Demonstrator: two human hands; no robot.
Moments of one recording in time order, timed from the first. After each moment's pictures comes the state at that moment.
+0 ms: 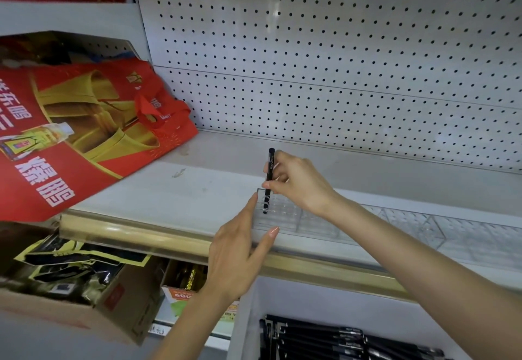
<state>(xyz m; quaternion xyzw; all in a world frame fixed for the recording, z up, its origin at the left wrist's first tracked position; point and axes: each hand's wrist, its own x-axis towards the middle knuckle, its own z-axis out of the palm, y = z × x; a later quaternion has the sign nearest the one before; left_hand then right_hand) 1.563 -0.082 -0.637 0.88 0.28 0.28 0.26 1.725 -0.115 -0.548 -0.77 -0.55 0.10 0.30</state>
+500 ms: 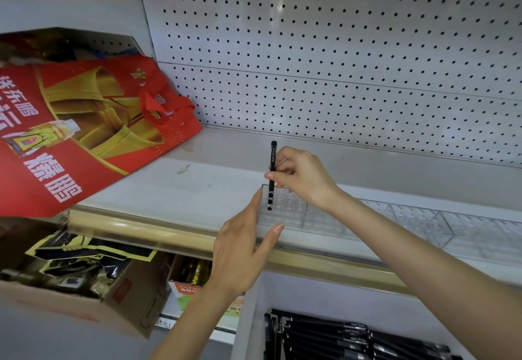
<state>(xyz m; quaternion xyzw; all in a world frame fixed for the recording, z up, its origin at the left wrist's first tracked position) 1.560 -0.082 -0.634 0.89 0.27 0.27 0.27 1.726 -0.112 -0.554 -0.75 -0.51 0.13 0.39</state>
